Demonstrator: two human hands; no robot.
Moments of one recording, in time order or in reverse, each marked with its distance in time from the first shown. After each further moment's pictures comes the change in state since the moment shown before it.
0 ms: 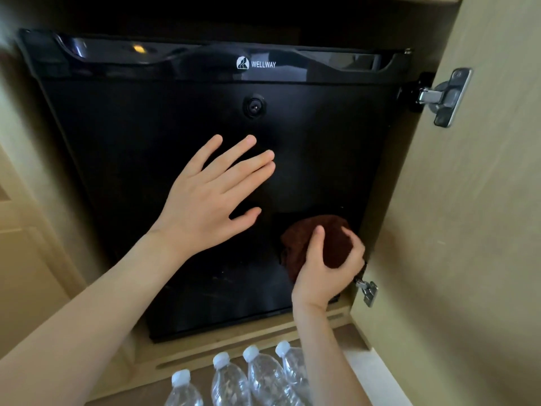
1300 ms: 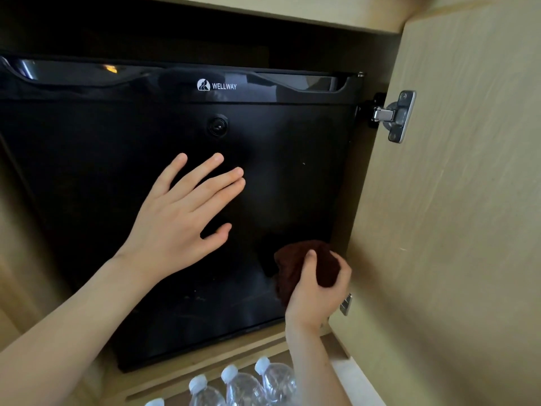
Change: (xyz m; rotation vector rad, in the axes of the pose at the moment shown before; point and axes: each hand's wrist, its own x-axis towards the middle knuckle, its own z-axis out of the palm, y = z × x) left_hand 0.004 0.006 -0.002 -0.055 -0.033 -0.036; right_hand 0.014 0.001 -0.026 -0.033 0.026 0.178
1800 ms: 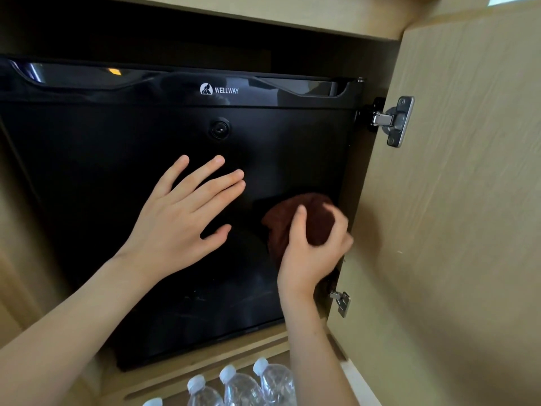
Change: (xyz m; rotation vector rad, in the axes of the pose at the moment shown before) left_hand -0.001 -0.001 0.000 0.008 -0.017 -0.002; right_hand 0.007 -0.055 0.037 0.055 -0.072 -0.316
